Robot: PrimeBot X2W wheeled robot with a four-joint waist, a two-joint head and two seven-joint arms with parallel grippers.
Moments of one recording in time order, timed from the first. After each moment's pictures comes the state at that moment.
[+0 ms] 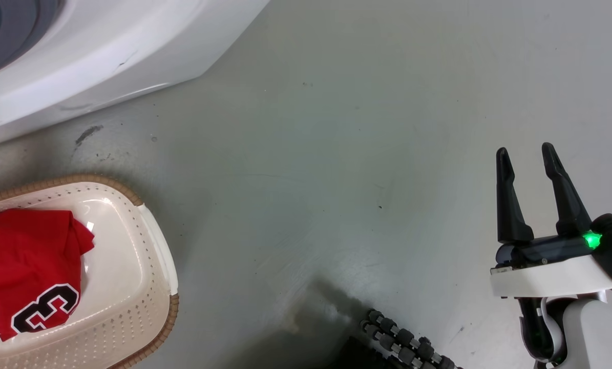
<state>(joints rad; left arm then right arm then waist) -1.50 0.59 -0.25 0.74 -0.25 -0.10 0.90 -0.18 -0.05 0.01 -0.01 0.20 0.13 -0.26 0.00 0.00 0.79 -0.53</state>
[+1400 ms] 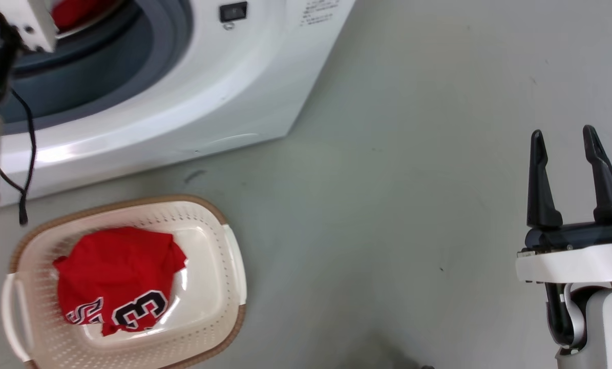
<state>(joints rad) -1.23 0.51 -0.35 0.83 -0.49 -0.13 0.17 -0.22 -0.05 -0.08 -0.03 0.05 0.13 -0.26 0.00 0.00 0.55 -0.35</state>
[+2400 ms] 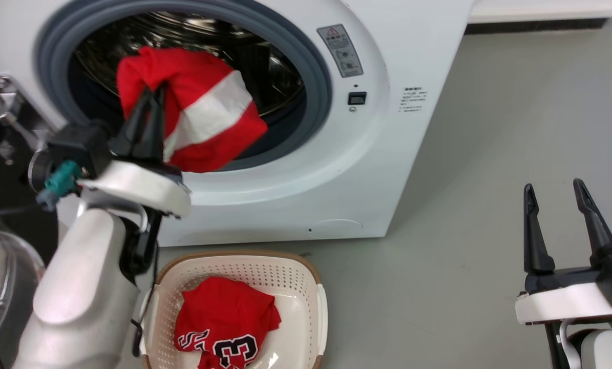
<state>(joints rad) -0.60 0.34 -0.29 0.37 -0.46 -0.05 -0.26 -0.09 -0.05 -0.11 0.00 -0.05 0.13 -0.26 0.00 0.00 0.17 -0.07</state>
